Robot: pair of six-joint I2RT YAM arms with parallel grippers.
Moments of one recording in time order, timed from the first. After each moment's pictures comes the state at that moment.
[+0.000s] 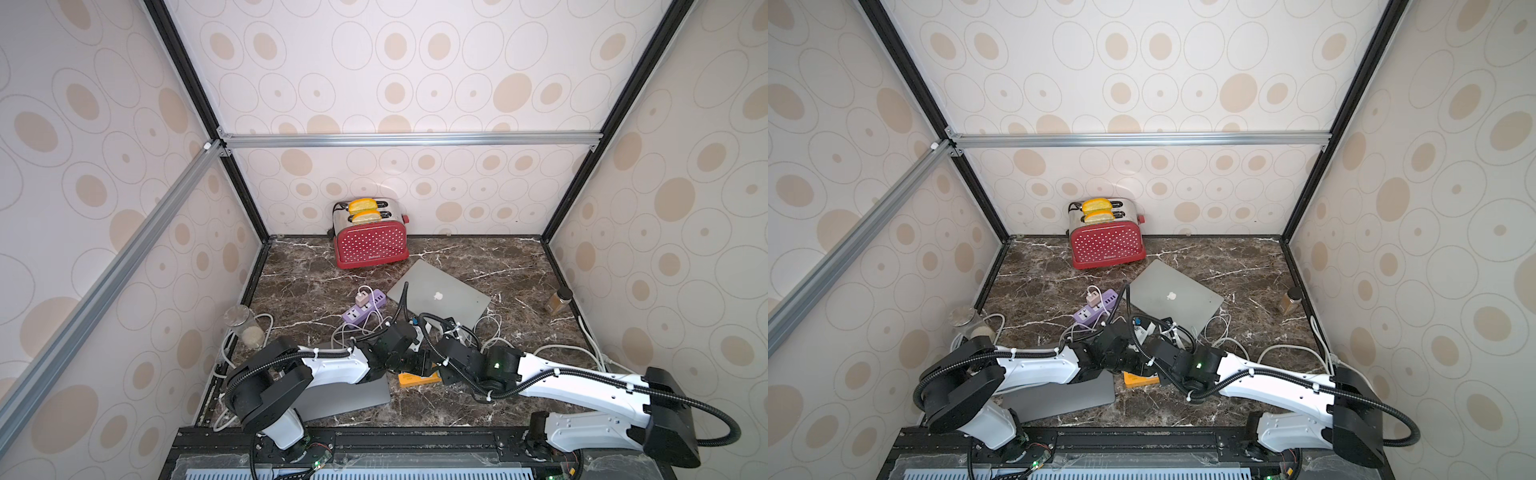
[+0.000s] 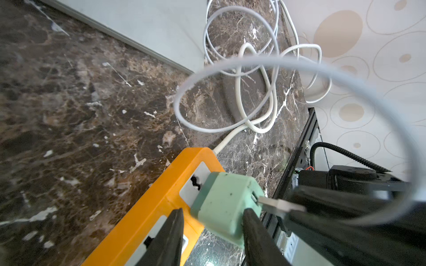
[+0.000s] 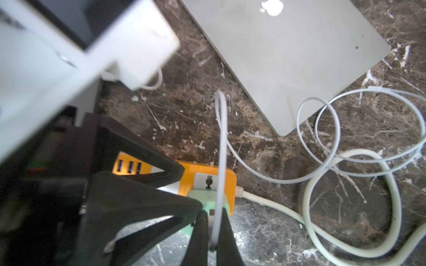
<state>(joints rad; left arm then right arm) -0.96 1.60 0.70 0.19 0.32 -0.74 1.22 1.18 0.82 -0.71 0.45 0.71</state>
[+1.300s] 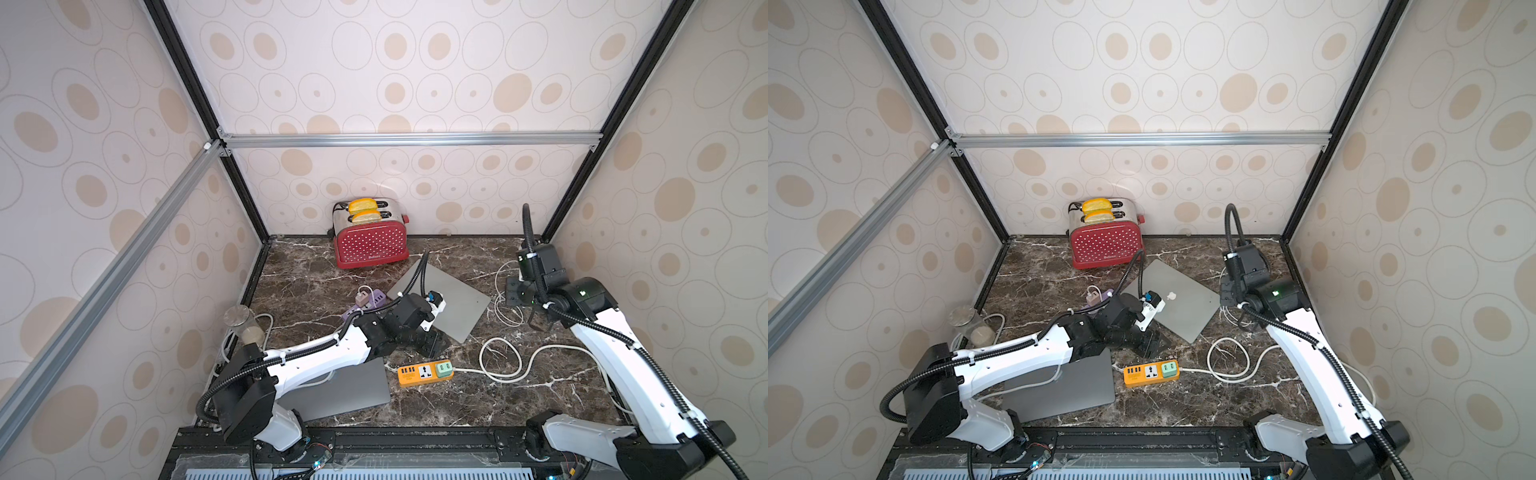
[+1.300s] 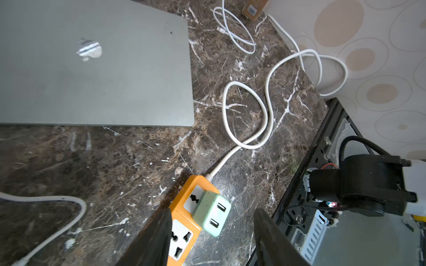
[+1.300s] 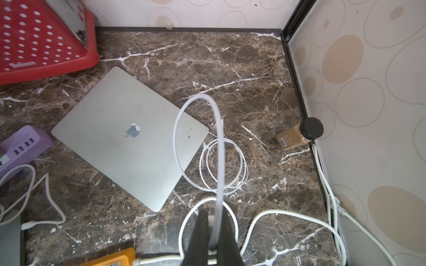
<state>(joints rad) -0.97 1.49 1.10 -0.36 0.14 -0.41 0.40 1.21 1.39 -1.06 0.34 0.26</state>
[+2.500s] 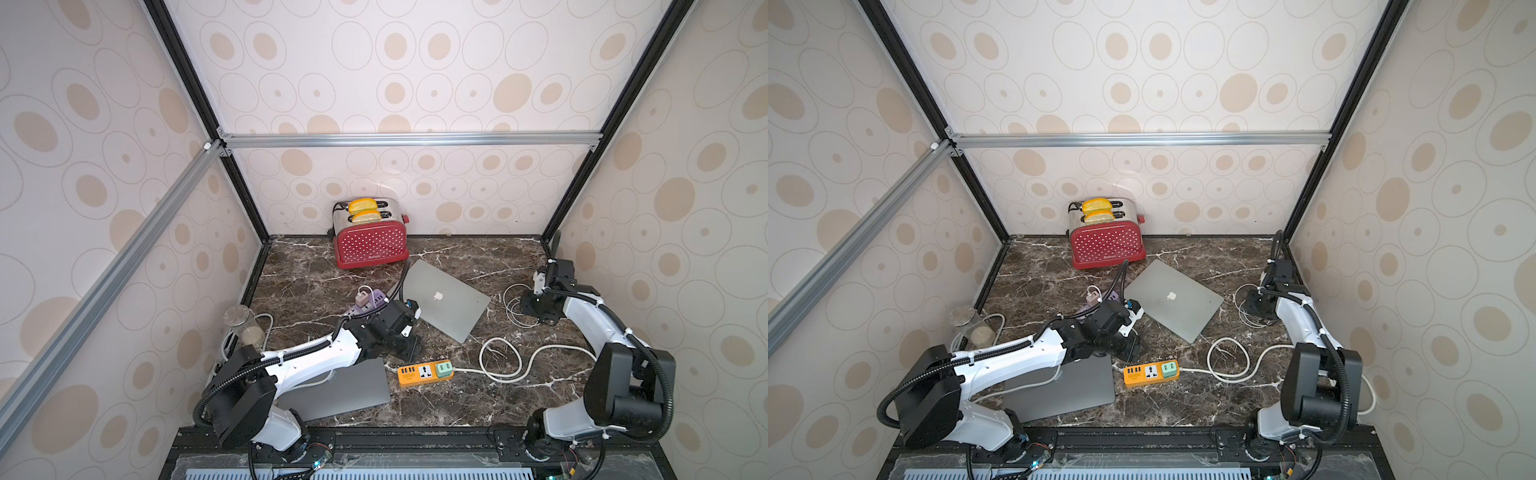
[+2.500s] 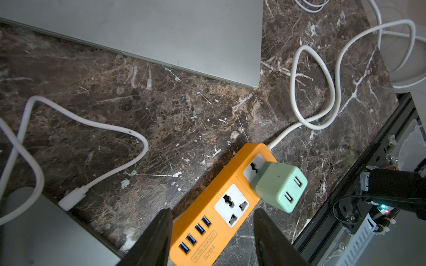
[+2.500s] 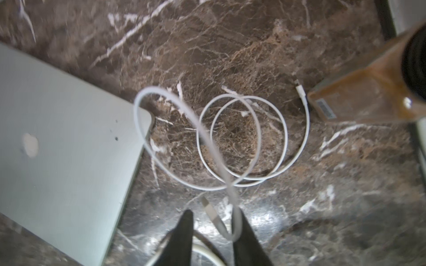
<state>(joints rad) -0.88 1.46 0.94 -0.40 0.12 -0.47 -0.07 1.48 1.04 -0.66 -0.08 0.13</state>
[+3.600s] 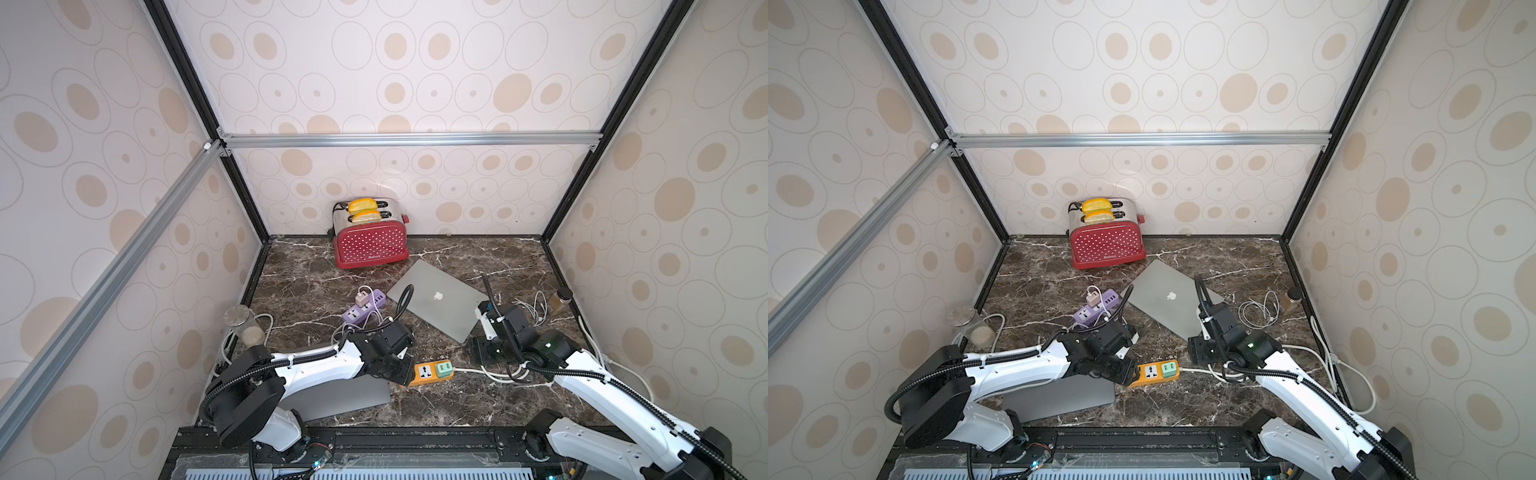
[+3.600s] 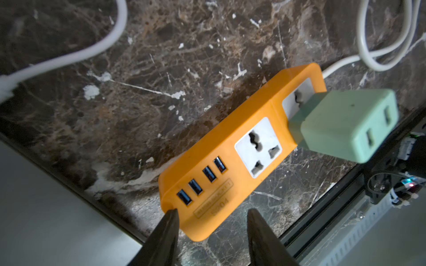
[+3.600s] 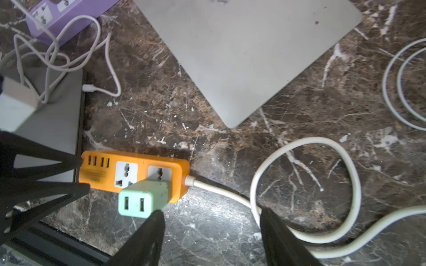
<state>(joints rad) -0.96 1.48 0.81 -0.44 0.16 -0.60 0.74 0.97 0.78 -0.82 0.05 0.39</state>
